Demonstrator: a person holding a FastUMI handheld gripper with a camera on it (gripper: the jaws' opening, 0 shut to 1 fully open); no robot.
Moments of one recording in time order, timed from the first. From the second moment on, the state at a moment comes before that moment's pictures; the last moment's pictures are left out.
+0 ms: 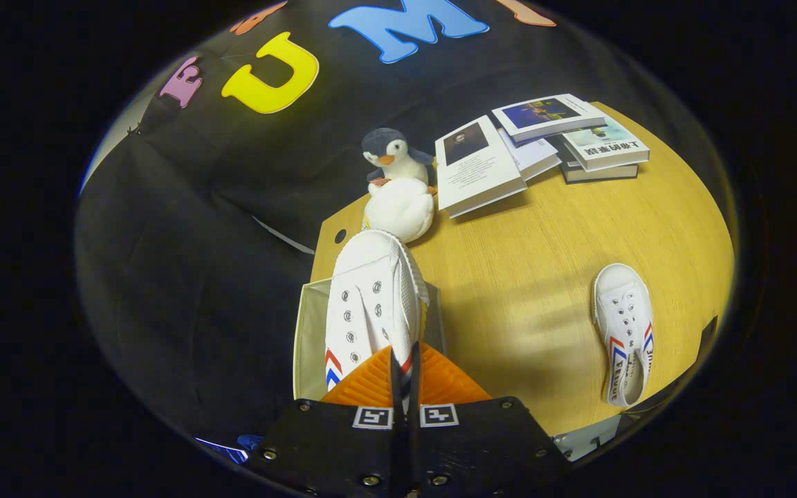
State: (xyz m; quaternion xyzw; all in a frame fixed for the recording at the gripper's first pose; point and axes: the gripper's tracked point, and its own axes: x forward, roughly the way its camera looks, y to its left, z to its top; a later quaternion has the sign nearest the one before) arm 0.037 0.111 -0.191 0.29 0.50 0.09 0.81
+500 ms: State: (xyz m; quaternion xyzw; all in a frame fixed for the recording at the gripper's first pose) arm 0.059 0.196 -0.202 0.28 0.52 0.12 0.80
